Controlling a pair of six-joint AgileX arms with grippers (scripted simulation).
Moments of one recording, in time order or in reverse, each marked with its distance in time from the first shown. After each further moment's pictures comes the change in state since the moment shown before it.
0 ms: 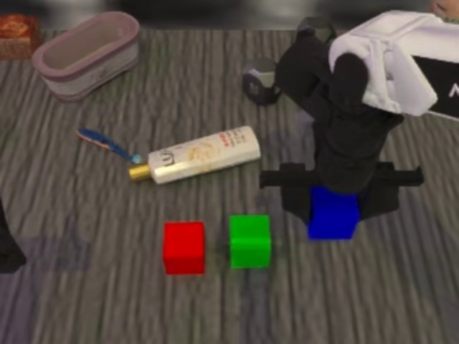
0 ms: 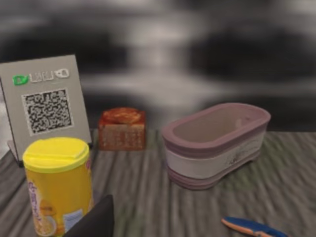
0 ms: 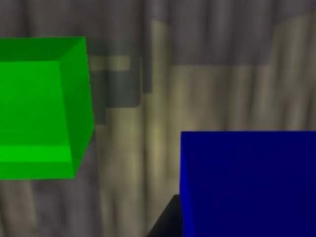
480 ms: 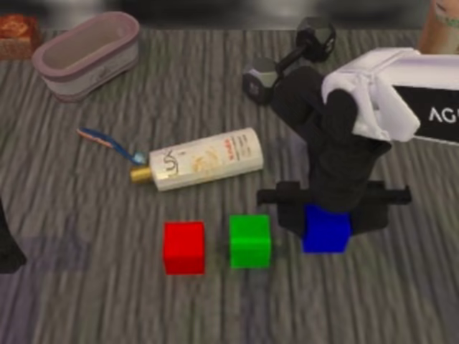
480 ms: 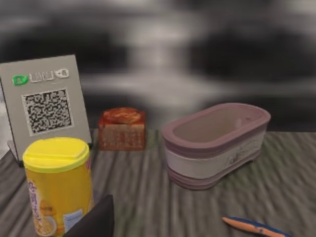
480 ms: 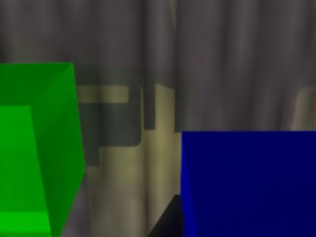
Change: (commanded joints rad) left arm 0.000 0.000 0.000 0.000 0.000 0.000; right arm -0.001 0.053 -0.097 0.153 0.001 0.001
